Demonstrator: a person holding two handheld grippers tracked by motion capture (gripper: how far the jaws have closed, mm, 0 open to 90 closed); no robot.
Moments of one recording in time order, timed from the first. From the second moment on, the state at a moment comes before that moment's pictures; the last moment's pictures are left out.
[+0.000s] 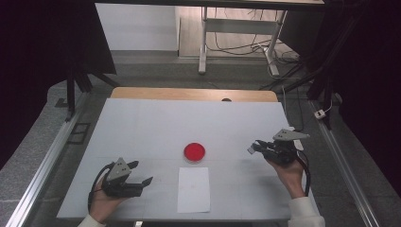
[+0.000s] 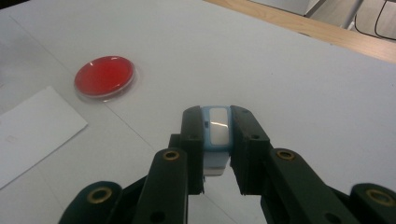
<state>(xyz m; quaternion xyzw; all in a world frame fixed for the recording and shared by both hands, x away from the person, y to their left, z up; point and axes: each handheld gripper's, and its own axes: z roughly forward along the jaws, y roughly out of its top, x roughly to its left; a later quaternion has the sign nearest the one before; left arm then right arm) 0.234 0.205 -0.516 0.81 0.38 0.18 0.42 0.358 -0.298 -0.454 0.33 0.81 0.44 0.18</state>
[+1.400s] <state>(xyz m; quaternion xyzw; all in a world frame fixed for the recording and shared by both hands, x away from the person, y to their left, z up) 0.233 0.205 -0.515 0.80 0.38 0.19 0.42 0.340 -0.247 -0.452 0.31 0.81 0.48 0.16</state>
